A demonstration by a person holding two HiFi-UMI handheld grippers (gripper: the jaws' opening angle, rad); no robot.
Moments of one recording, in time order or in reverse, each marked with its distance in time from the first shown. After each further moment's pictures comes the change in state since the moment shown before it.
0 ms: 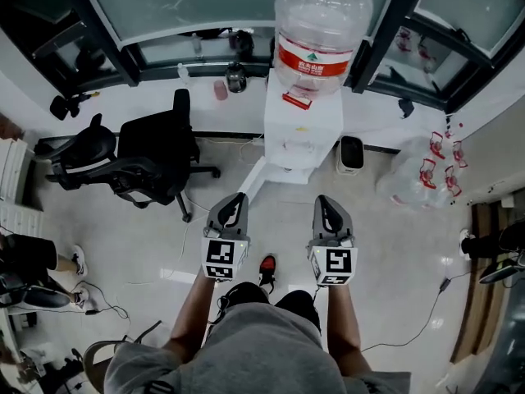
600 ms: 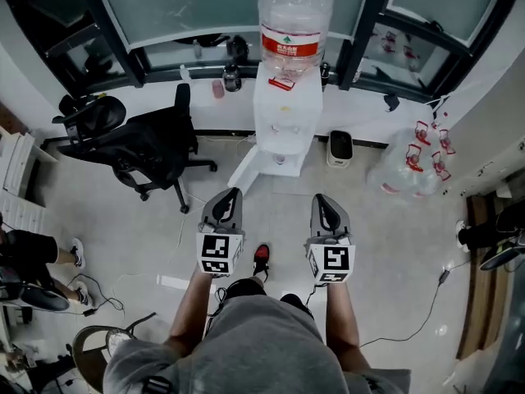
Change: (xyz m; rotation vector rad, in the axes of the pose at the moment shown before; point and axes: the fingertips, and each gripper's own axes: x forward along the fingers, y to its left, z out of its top) left arm -0.123 -0.090 0.003 0.034 -0.070 0.039; right arm -0.162 0.007 -0.001 -0.020 -0.078 -0.004
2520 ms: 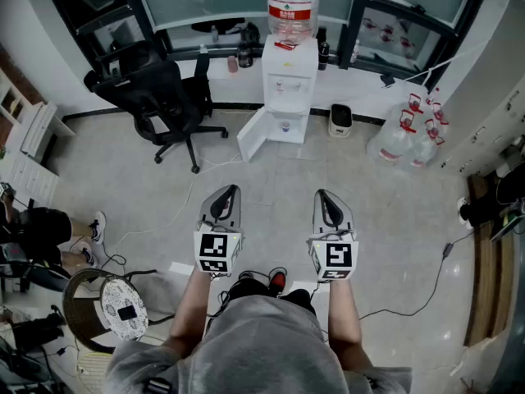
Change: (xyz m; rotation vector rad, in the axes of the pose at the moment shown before) left arm -0.300 -0.141 -0.042 0.036 -0.037 0.069; right arm -0.310 0.084 -0.020 -0.017 -0.054 0.050
